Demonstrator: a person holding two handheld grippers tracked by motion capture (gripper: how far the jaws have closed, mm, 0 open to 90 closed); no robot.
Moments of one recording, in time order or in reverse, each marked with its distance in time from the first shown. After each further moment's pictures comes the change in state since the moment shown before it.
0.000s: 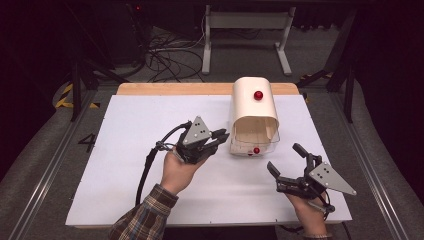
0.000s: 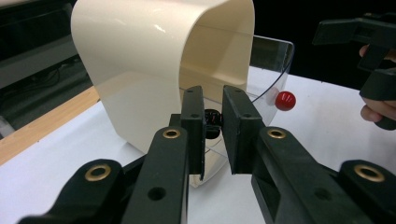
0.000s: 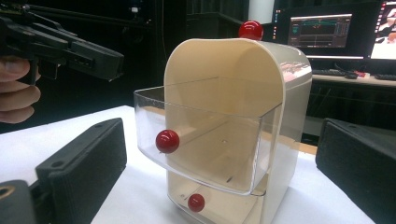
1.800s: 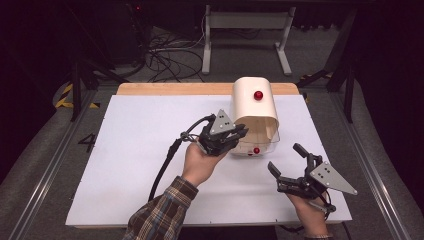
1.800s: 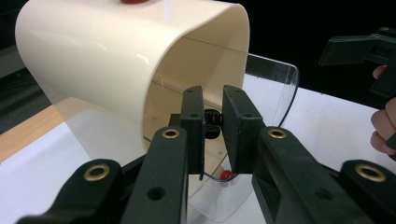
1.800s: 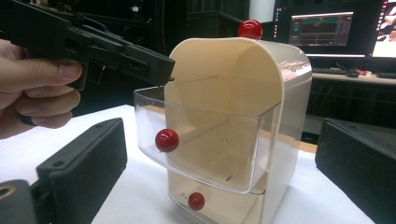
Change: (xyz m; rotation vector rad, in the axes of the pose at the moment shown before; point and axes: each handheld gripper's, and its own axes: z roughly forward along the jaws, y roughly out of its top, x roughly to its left) left arm -0.009 0.020 0.049 0.031 -0.024 -0.011; right arm -0.002 0.000 -0.001 0.005 0.006 0.003
